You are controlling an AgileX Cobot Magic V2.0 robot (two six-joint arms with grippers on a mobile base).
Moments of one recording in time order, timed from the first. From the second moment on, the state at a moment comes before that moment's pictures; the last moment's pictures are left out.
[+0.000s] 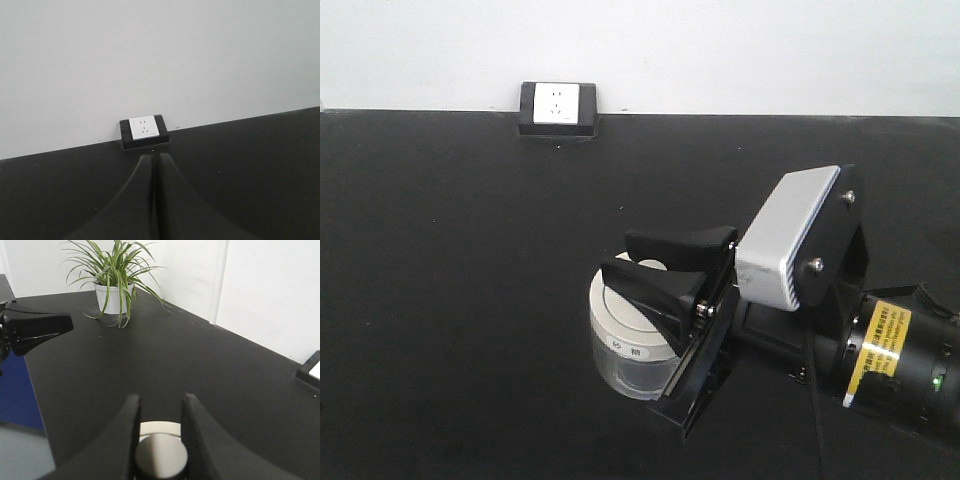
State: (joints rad) left arm 0.00 0.51 -0.20 0.63 -0.35 -0.53; right arm 0.76 1.09 -0.67 -0.78 -0.32 0.66
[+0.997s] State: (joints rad) left arm 0.00 0.51 -0.20 0.63 -0.34 -0.53; right arm 0.76 1.09 -0.67 -0.76 -0.31 0.67
